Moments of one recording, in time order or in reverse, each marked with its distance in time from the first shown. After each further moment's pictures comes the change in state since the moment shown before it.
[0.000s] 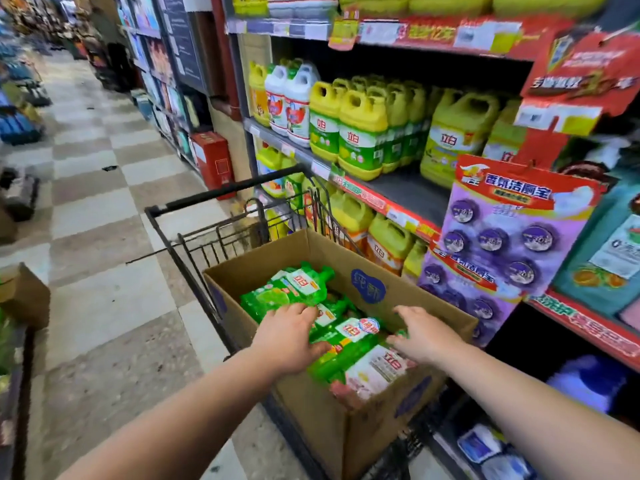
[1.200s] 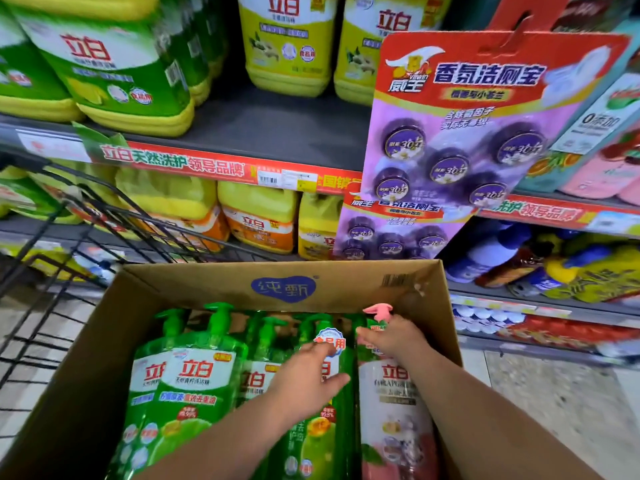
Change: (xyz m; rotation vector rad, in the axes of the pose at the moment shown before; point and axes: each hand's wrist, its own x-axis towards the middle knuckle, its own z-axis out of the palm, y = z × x) left_hand 0.224 0.000 0.118 -0.356 -0.662 0.587; right_hand 0.142 0.036 0.105 0.669 -0.015 1.101
